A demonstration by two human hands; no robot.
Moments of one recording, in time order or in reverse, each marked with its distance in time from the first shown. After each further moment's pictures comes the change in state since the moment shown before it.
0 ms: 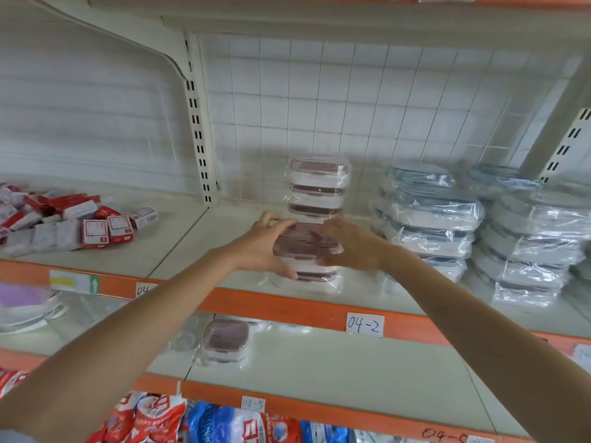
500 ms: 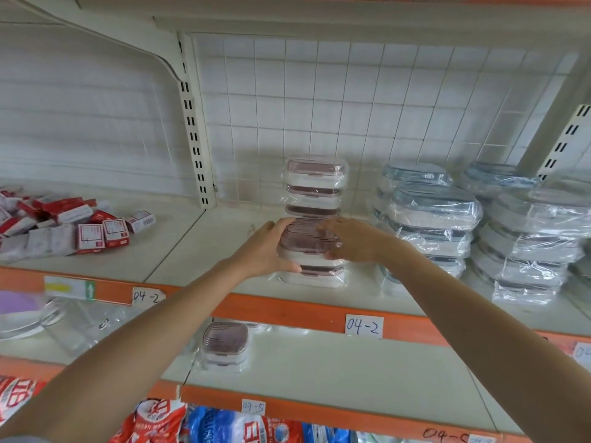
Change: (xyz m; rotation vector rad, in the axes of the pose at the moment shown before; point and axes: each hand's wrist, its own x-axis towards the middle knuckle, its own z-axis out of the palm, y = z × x) left_hand 0.008 0.004 0.017 -0.035 0.140 -0.031; right_hand 0.012 0.008 -0.007 -0.098 -0.045 0.084
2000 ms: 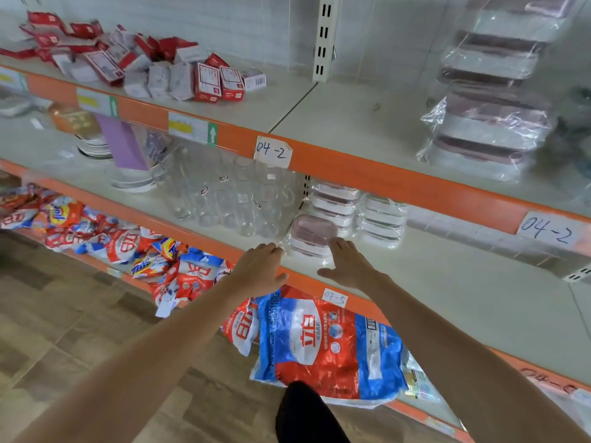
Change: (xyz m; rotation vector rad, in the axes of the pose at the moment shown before) left_hand -0.234 -0.182 0.106 0.436 -0.197 -0.280; right_hand 0.037 -0.147 0.305 0.092 -0.215 -0.021
